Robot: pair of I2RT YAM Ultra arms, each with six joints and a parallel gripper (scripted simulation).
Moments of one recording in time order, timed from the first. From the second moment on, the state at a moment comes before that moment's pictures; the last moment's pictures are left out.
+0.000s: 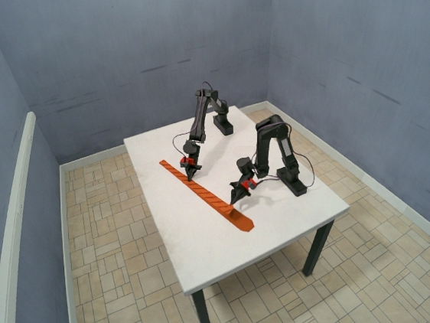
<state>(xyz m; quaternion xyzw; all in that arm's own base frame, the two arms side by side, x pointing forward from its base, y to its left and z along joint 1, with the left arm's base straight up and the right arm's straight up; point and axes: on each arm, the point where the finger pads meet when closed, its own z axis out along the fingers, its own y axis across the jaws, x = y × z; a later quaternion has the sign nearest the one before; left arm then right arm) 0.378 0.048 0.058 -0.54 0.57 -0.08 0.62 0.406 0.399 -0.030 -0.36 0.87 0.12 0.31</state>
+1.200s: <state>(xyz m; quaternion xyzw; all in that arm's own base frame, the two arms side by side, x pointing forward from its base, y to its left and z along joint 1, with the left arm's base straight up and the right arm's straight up) 0.366 0.073 0.051 -0.70 0.34 -0.26 0.57 0.406 0.399 -0.030 -0.36 0.87 0.12 0.31</state>
